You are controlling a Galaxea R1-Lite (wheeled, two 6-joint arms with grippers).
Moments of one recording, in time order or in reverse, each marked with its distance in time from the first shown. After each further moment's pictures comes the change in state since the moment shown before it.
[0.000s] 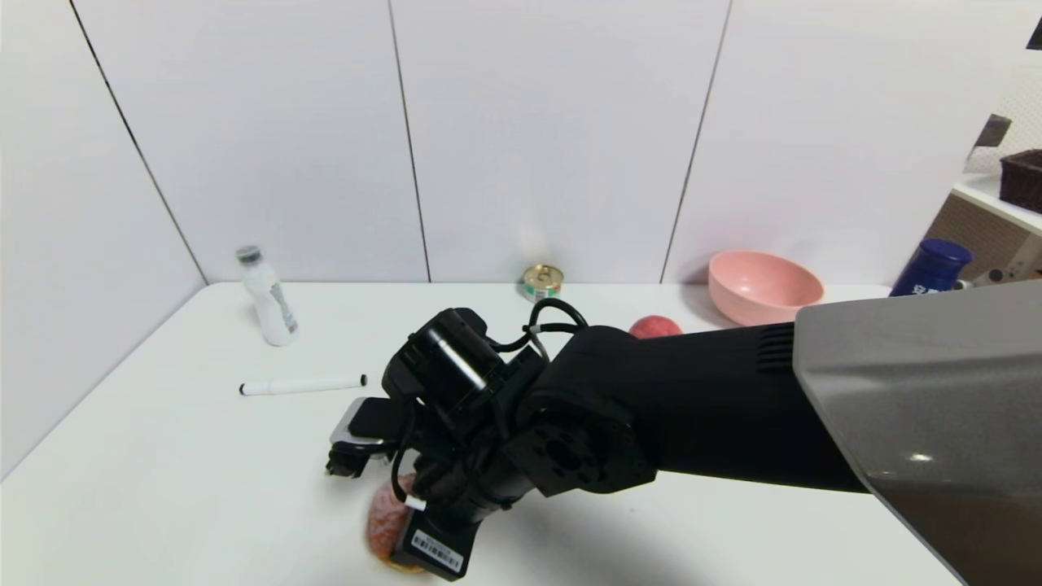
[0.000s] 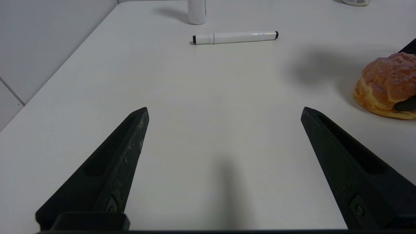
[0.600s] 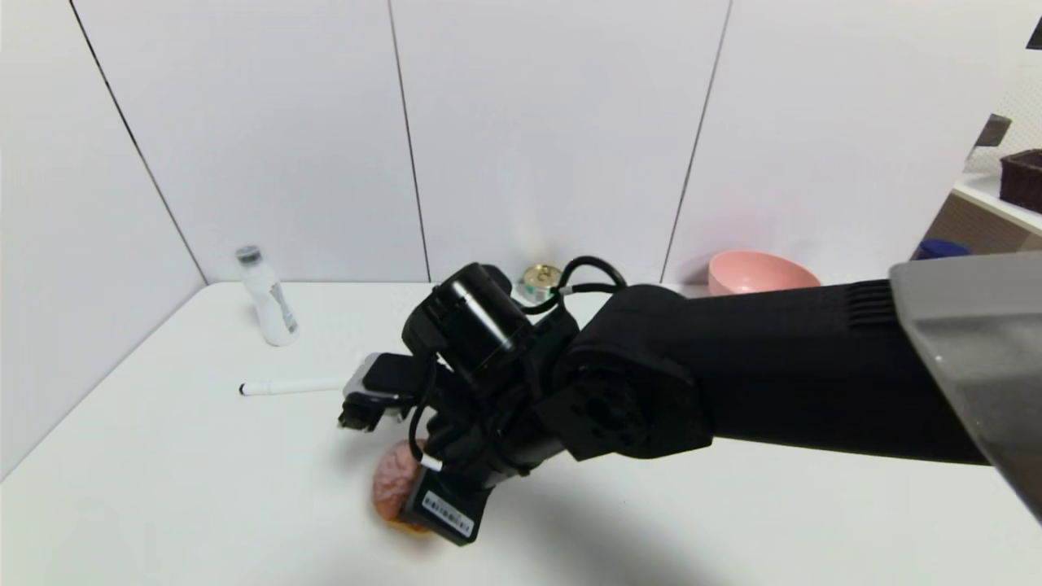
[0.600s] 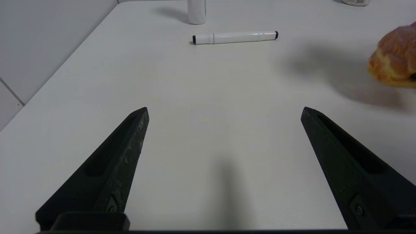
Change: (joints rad) left arm 0.000 0.000 0.000 0.000 0.000 0.000; right arm -0.030 -0.071 -0.008 0.005 0.002 0.014
